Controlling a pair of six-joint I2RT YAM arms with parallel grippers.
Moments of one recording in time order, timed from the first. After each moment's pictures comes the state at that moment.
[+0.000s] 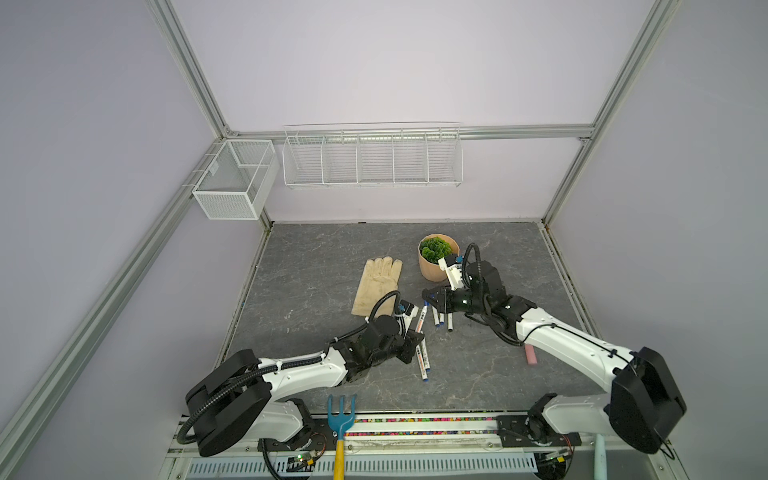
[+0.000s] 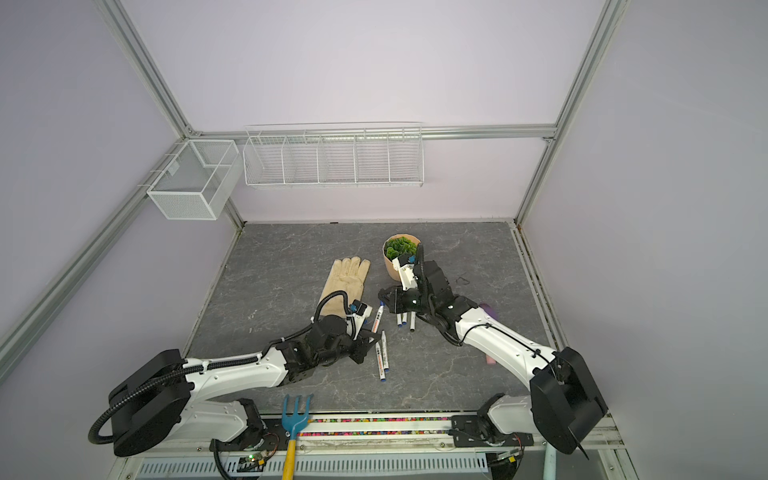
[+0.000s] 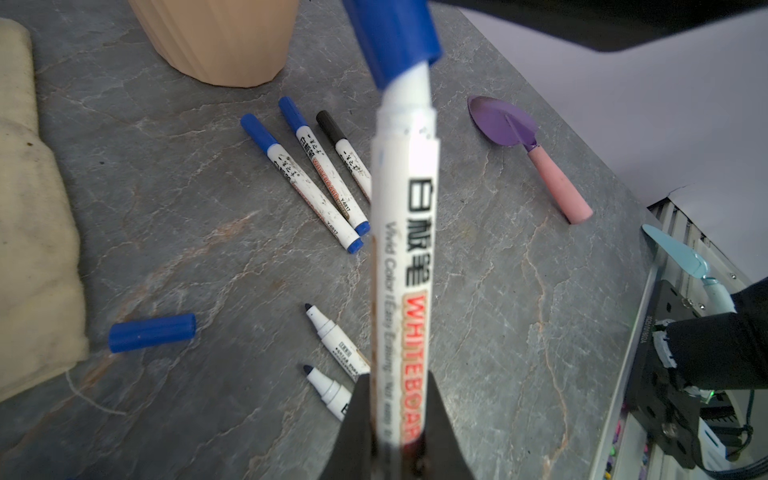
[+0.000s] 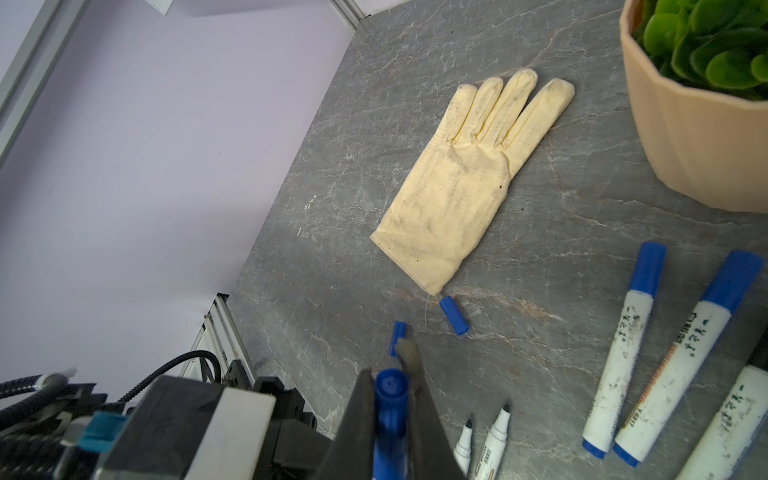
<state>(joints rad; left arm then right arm) -1.01 1.33 0.53 0.28 0.04 -0.41 0.62 1.33 0.86 -0.08 -0.40 0.55</state>
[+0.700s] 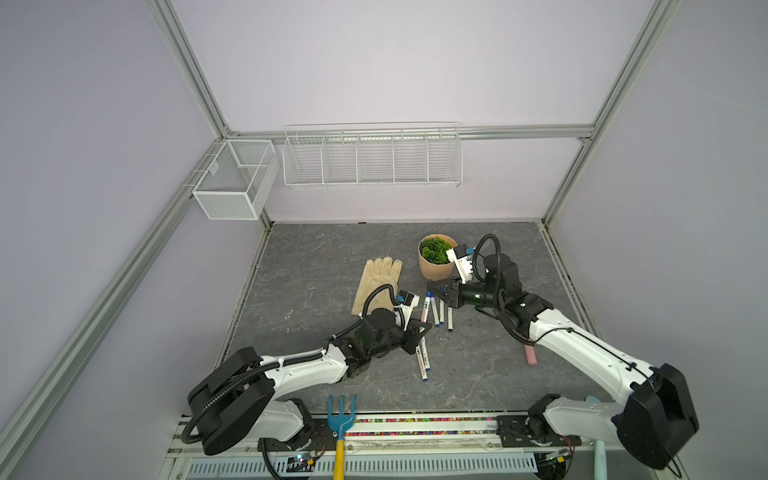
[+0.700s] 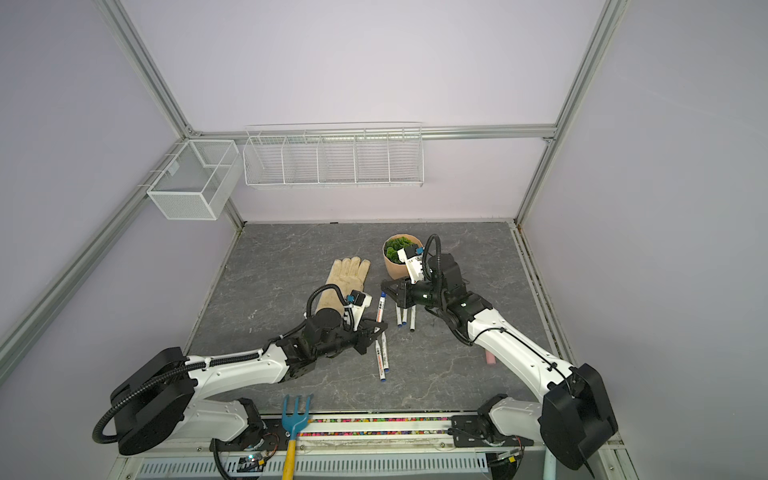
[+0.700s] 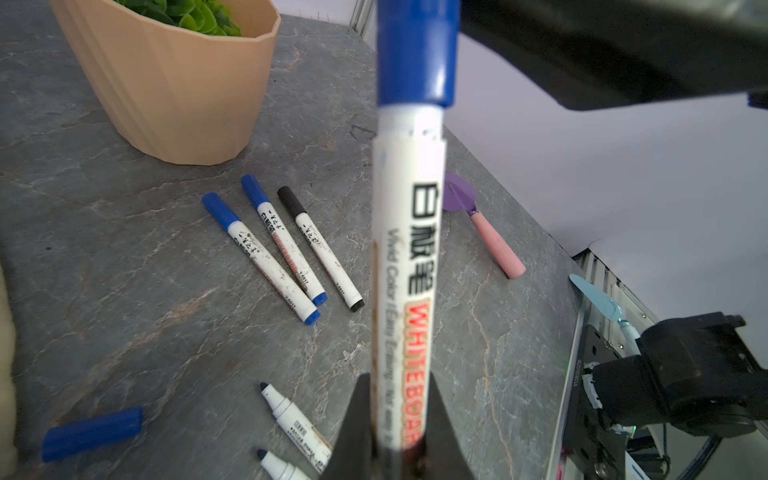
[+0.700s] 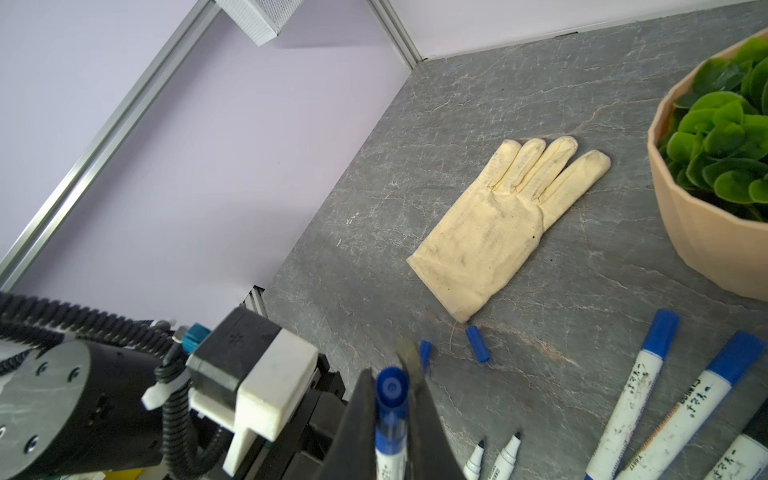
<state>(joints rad) -0.96 1.35 0.55 0.45 0.15 -0.44 0.55 1.26 0.89 -0.09 -0.57 0.45</state>
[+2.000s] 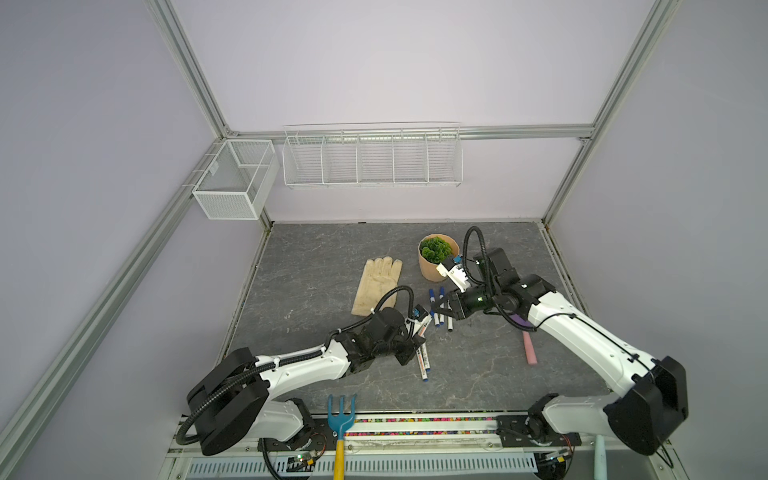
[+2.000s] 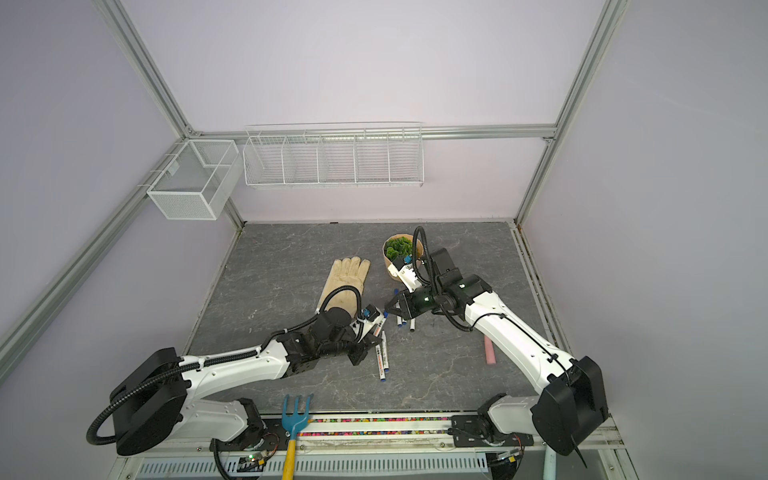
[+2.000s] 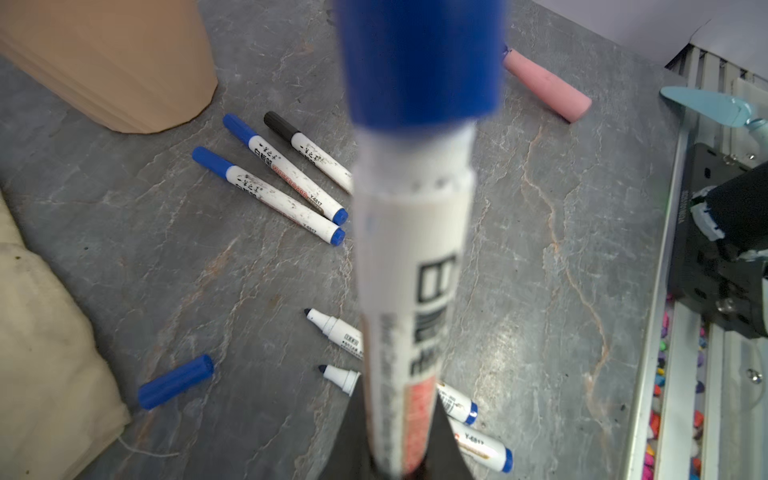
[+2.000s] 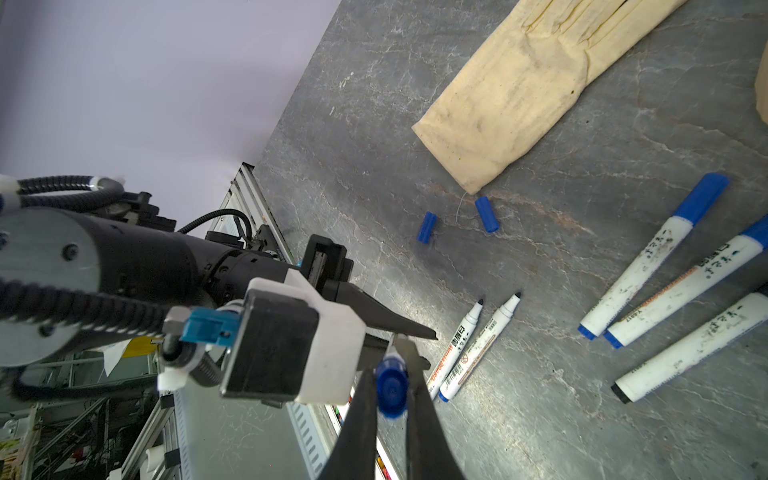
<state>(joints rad) -1.00 1.34 0.64 0.06 0.12 -0.02 0.56 1.34 1.13 -0.71 -0.66 0.17</state>
